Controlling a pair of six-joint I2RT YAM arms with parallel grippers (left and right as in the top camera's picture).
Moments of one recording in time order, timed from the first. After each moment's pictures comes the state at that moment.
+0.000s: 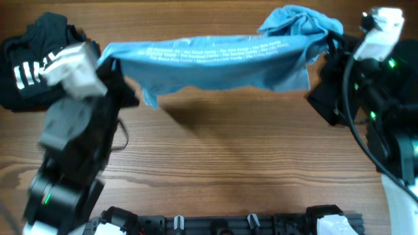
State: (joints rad) left arm -0.35 0.84 1.16 -0.46 -0.30 -0.38; right arm 0.08 1.08 1.43 -0.70 -0.07 0.18
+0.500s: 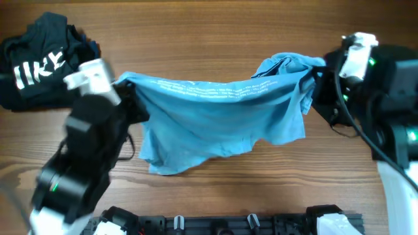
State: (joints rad) left arm -0.39 0.91 1.17 -0.72 -0.27 -0.53; right arm 0.08 1.16 1.43 -1.00 -0.13 0.23
